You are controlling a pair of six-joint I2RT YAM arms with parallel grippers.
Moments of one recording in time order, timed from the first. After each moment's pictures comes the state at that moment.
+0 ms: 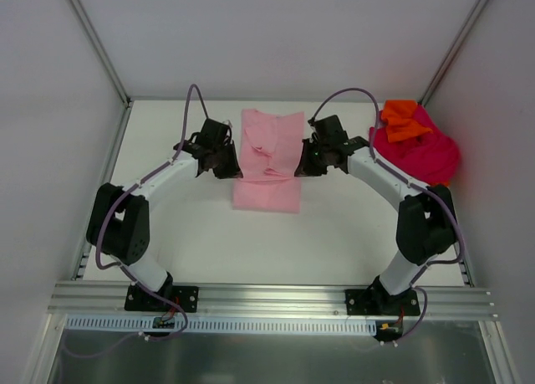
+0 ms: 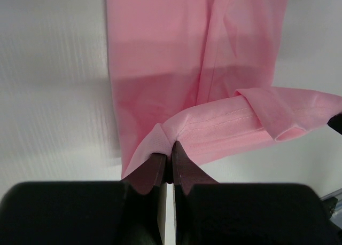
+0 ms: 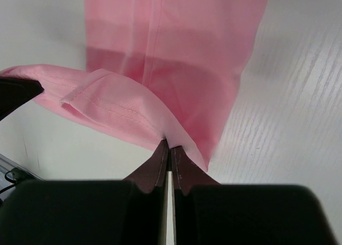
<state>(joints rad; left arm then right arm) -0.43 1.62 1.19 -0.49 0.13 -0.58 0.48 1.68 1.30 -0.54 -0.21 0.50</state>
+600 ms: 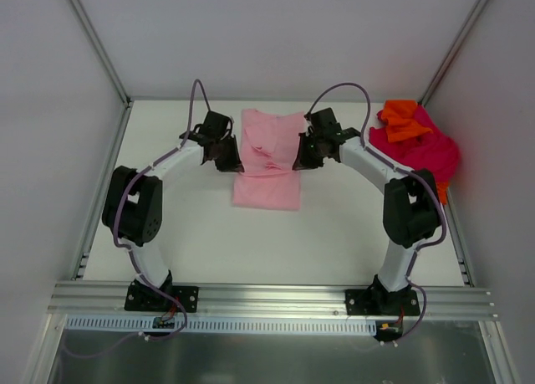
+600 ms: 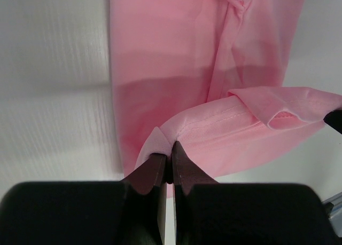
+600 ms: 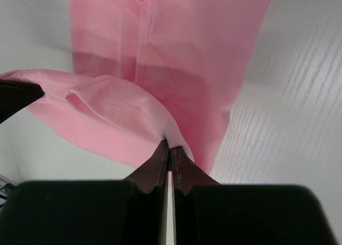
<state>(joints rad) -0.37 1.80 1.31 -0.49 0.20 -0.54 0.46 1.84 1.43 -0.54 -0.22 0.47</state>
